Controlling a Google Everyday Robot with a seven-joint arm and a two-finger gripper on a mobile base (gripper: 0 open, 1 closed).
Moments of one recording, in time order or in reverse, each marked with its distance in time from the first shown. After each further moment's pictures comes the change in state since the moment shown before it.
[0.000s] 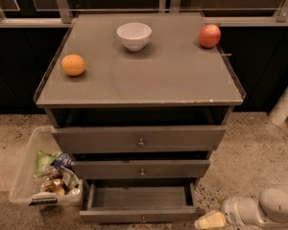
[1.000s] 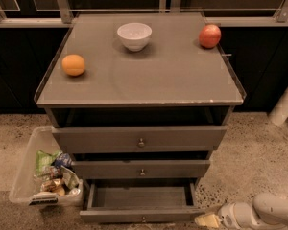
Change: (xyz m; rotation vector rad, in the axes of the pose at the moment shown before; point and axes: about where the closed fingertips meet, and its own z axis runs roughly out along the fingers) arm 0.031 -0.028 0.038 -0.006 0.030 0.085
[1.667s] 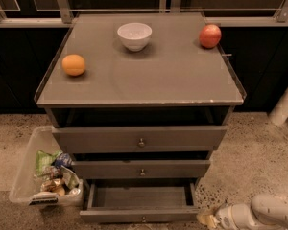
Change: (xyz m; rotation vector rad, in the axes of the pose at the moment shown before) arm 0.002 0.003 0.016 -0.056 -0.020 -0.043
